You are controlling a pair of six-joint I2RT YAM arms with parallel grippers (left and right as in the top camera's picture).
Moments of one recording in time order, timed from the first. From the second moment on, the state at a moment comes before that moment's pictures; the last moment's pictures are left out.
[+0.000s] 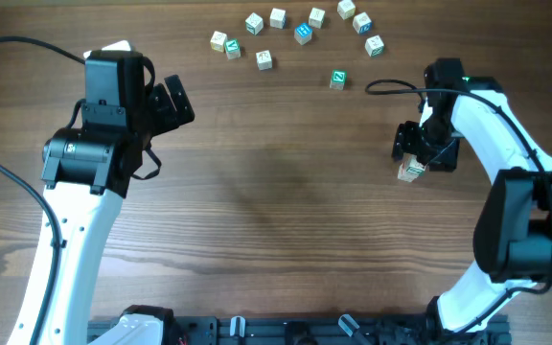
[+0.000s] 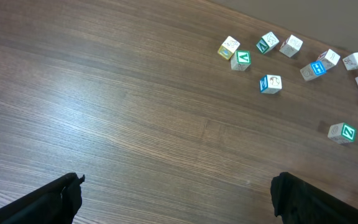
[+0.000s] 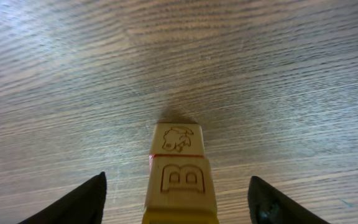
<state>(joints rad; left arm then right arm) -0.14 1.30 1.36 -0.89 -0.18 -0.42 0.00 1.90 1.33 -1.06 -0.03 0.26</state>
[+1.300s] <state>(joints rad) -0.14 1.30 1.36 -0.89 -0.18 -0.42 0.04 1.99 1.33 -1.04 -0.02 0.26</state>
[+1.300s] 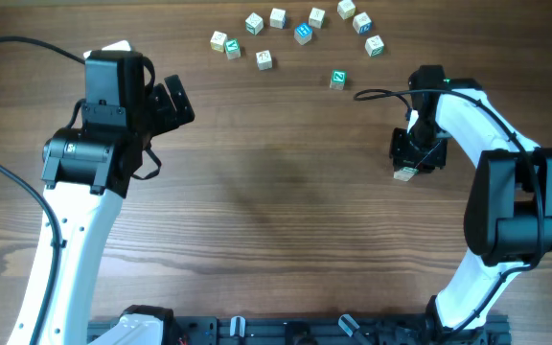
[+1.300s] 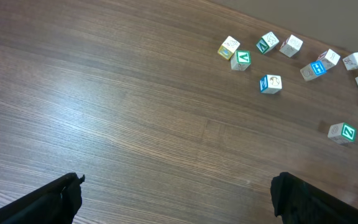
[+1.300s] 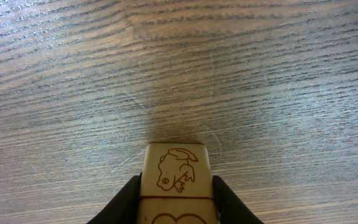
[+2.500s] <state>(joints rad) -0.14 1.30 1.36 -0.89 -0.18 -0.42 0.04 1.99 1.33 -1.04 -0.03 0.26</state>
